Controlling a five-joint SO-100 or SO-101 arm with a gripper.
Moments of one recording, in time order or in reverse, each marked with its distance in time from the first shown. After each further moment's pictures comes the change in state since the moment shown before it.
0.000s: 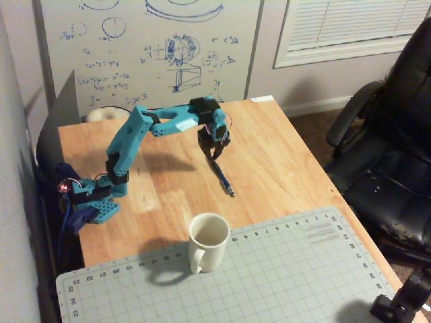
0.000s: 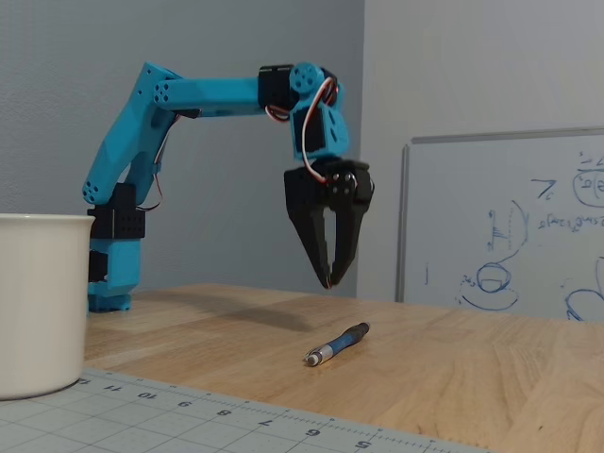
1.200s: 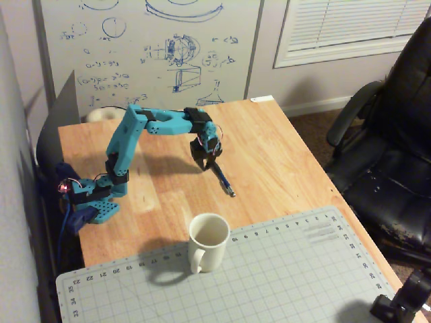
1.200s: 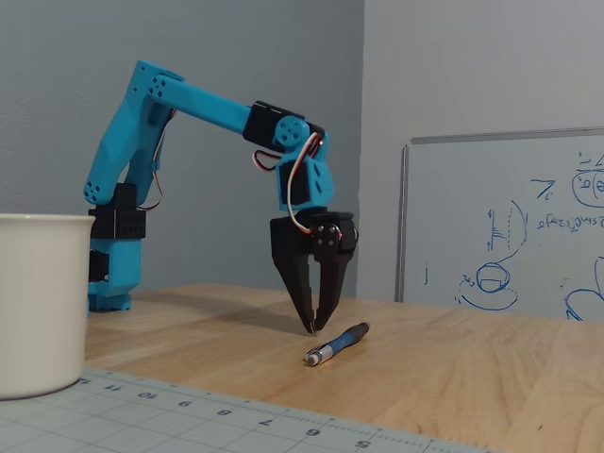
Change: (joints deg) arm -1.2 7.4 19.5 -15.3 0.0
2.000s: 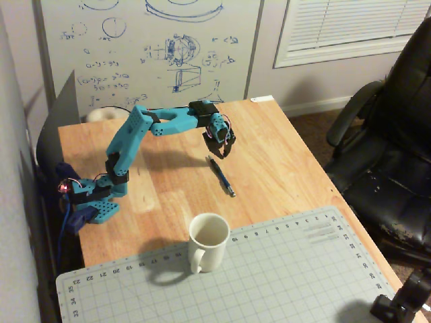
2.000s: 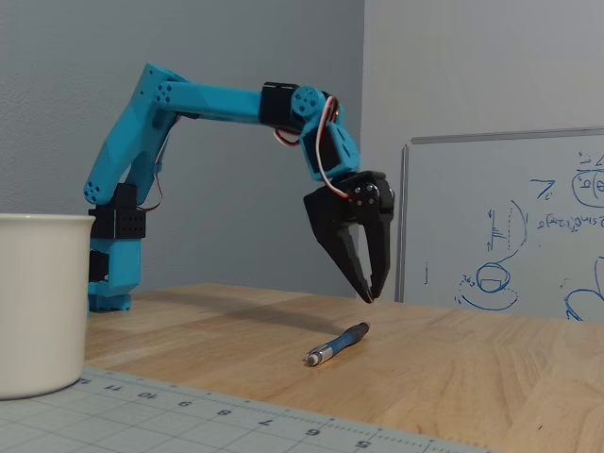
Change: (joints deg) arm 0.0 -7.6 -17.8 0.0 0.0
